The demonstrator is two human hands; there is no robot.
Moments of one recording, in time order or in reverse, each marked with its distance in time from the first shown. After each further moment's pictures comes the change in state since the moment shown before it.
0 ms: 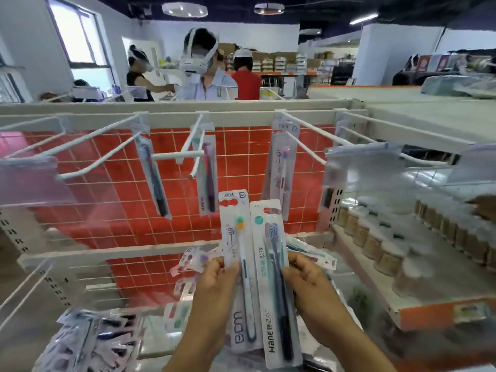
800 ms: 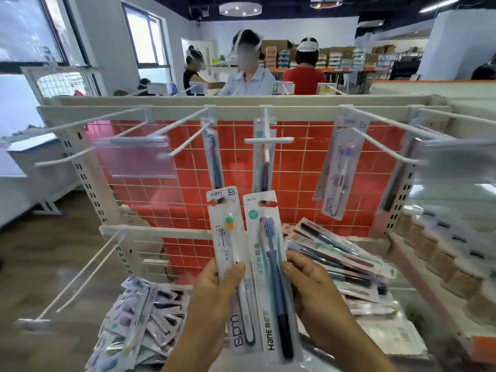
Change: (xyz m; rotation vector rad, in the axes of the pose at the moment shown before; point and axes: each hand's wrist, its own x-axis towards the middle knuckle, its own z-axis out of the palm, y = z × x) left_hand -0.028 0.015 -0.075 -0.118 0.103 0.077; right_hand 0.000 0.002 0.077 0.129 -0.229 0.073
